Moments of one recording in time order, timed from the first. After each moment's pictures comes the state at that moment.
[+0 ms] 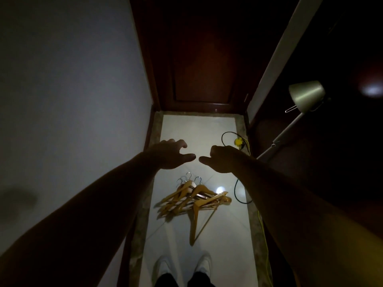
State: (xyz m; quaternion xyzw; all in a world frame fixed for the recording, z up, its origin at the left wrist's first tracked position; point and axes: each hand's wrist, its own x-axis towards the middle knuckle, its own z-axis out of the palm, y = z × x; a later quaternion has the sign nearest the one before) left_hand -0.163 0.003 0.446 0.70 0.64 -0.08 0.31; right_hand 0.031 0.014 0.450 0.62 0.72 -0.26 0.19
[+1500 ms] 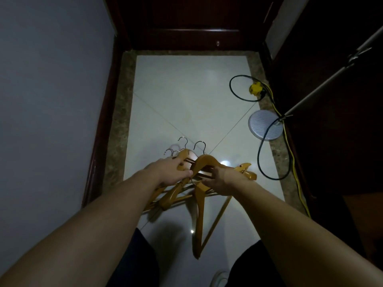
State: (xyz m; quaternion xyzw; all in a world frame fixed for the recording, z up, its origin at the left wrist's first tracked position) left_hand -0.155 0.042 -0.145 0.67 0.61 -0.16 0.39; right_hand 0.042 0.022 -0.138 0.65 0.62 -0.39 0.20
